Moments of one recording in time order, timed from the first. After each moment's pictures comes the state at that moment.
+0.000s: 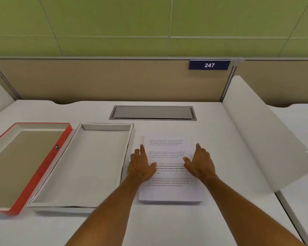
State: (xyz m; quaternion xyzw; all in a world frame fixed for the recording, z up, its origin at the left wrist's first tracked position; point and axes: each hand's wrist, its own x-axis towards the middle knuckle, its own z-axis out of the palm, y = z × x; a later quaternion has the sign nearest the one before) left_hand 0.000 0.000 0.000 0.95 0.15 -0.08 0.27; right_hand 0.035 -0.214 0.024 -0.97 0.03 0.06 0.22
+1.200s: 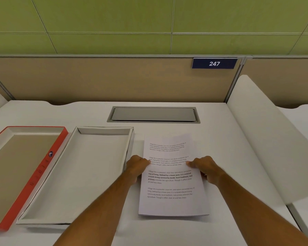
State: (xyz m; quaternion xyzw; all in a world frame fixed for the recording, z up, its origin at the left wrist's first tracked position) left_hand 0.044 0.028 -0.007 0.77 0.29 -0.11 0.56; right_hand 0.086 -0.229 0.010 -0.74 0.19 0.25 0.59
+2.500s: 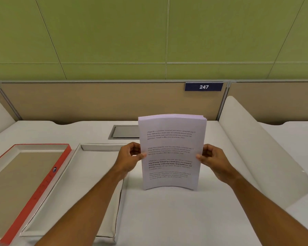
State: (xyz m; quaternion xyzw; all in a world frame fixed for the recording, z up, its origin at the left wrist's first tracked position) left_hand 0.037 0.046 0.089 0.77 0.10 0.05 0.63; right_hand 0.079 -0.267 0.089 -0.75 -0.07 0.07 0.66
